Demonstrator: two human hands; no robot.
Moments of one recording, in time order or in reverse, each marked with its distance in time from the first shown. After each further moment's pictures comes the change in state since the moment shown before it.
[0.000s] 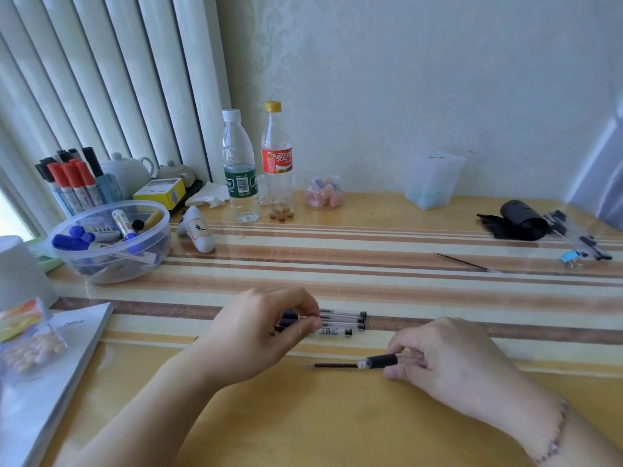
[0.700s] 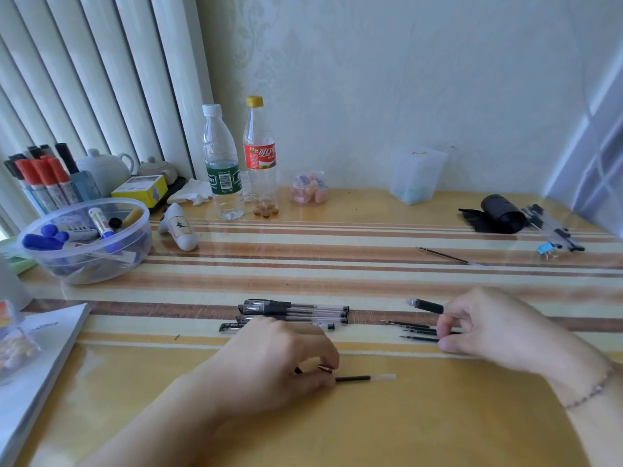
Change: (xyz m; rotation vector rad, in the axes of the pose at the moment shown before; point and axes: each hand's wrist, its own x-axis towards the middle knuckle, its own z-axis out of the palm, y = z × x) left_hand -0.001 0.022 0.027 0.154 -0.276 0.168; right_hand -0.002 0.068 -0.030 0.038 -0.133 0.301
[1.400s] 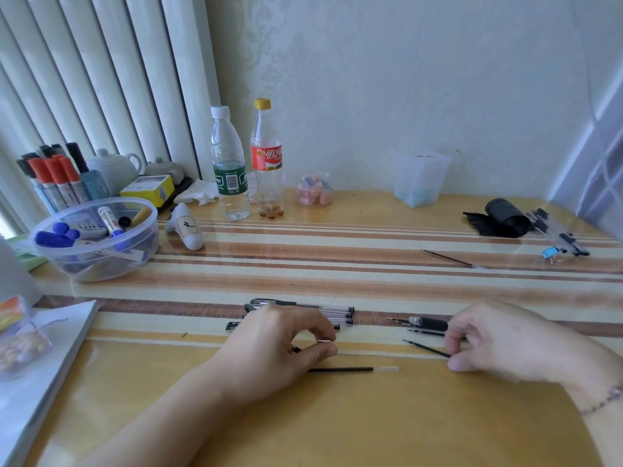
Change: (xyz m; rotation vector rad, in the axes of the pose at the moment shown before) left_hand 0.000 0.002 -0.002 -0.203 0.176 -0.217; right_hand -0.005 0.001 -0.002 0.011 -0.154 -0.015
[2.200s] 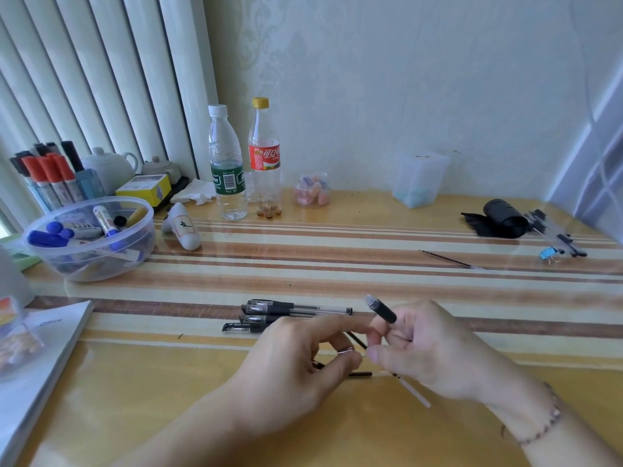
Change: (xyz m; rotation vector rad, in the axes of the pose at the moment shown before) left_hand -0.003 0.022 0.016 -0.226 0.090 0.091; right_hand 0.000 -0.069 0.031 0.565 0.067 -0.343
